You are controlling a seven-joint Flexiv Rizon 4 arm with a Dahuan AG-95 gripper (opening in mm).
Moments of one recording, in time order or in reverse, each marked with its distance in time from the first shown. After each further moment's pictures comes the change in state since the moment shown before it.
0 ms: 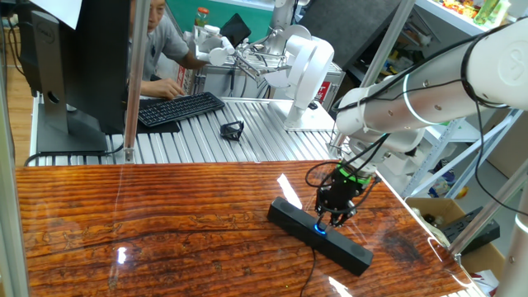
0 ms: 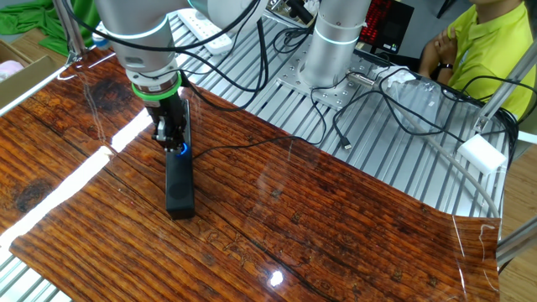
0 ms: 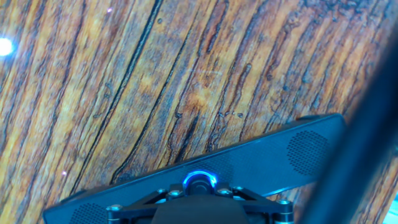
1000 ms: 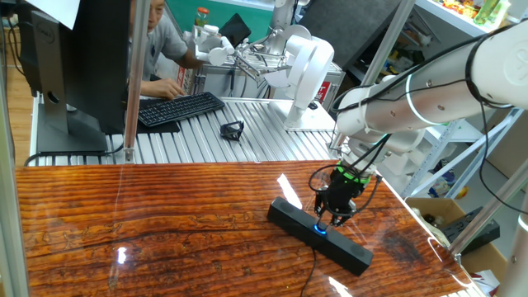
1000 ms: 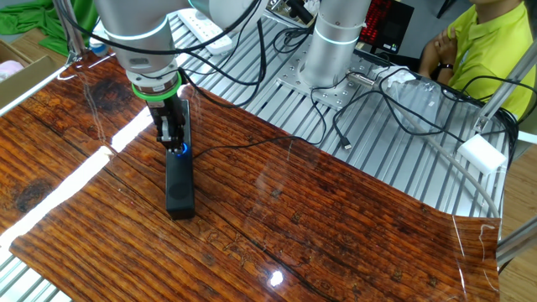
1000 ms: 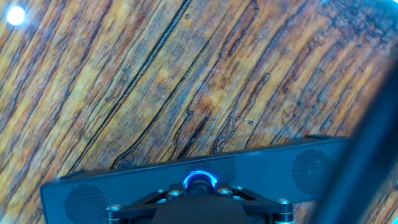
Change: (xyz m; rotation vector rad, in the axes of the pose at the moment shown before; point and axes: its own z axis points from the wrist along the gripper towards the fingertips) arm 0.000 0.000 0.000 0.004 0.002 -0.175
